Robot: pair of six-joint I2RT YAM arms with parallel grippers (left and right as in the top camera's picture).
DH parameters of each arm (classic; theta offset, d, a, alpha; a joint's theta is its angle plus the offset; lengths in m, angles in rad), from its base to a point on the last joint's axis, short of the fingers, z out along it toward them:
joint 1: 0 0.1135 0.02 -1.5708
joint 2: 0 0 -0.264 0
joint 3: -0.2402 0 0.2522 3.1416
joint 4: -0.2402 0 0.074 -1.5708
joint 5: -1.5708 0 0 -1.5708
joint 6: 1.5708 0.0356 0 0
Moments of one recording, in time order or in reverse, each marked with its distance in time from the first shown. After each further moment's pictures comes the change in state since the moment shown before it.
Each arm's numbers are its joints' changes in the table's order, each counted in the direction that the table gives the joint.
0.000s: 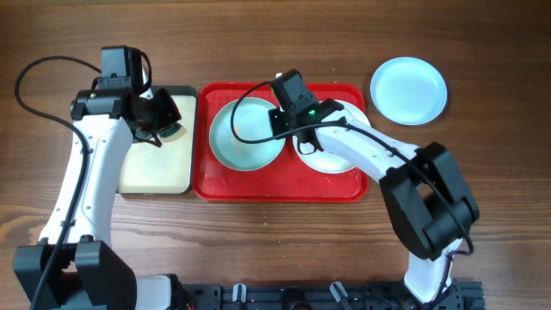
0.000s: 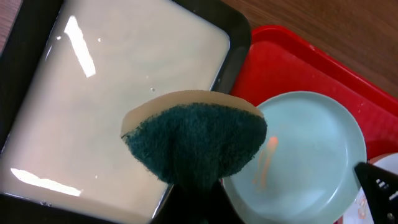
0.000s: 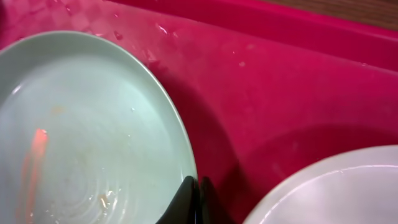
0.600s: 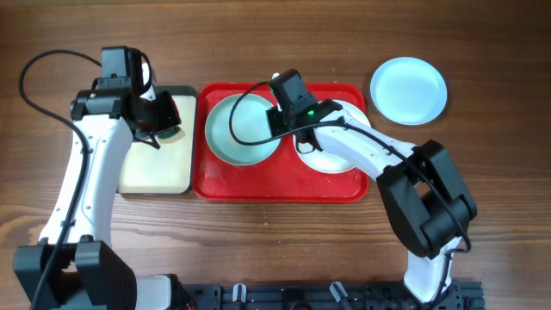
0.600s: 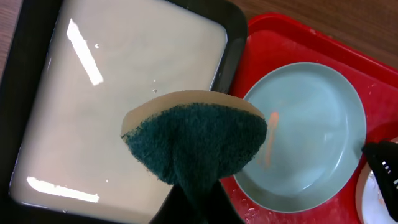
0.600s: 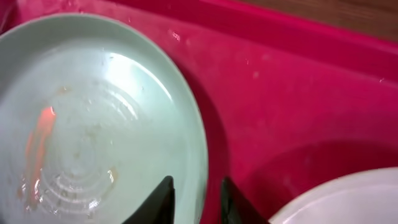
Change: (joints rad) left arm 0.000 0.000 0.000 -0.013 0.000 0.098; right arm 0.000 0.009 0.000 0.028 0.031 -0.035
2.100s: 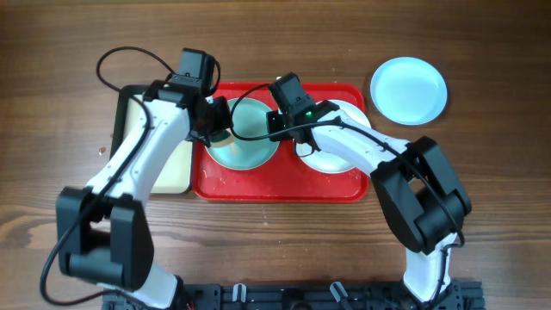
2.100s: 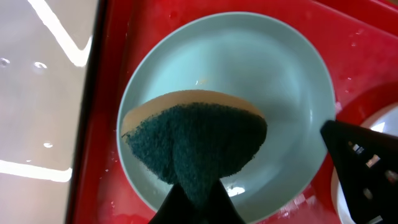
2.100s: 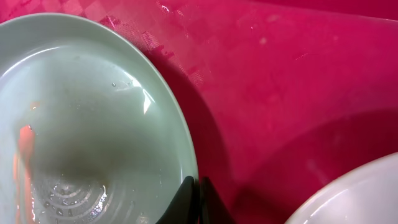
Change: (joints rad) left arm -0.270 0.182 0.000 0.094 0.004 -0.190; right arm 0.000 0.033 0.000 -0.011 0.034 0.117
